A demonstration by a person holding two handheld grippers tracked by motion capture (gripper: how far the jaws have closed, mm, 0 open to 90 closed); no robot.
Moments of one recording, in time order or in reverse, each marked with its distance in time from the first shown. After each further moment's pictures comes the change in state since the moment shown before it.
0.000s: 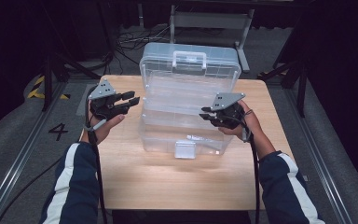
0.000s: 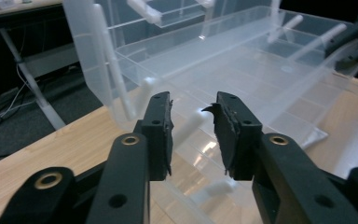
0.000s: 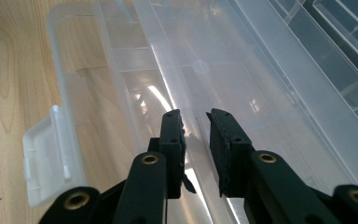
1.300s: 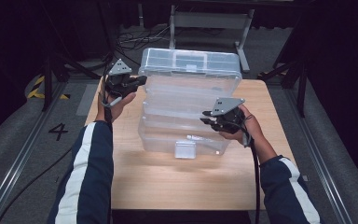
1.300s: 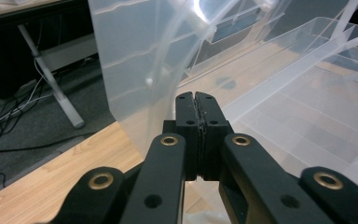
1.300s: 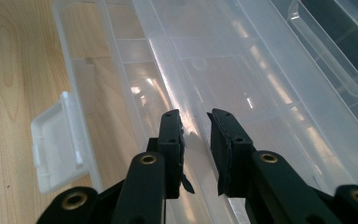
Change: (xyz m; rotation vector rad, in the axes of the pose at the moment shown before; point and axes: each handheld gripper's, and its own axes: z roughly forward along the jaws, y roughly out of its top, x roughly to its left) left arm 0.024 0.037 0.052 0.058 0.059 0.008; right arm 0.011 -0.005 -0.003 0.025 -0.012 -0.009
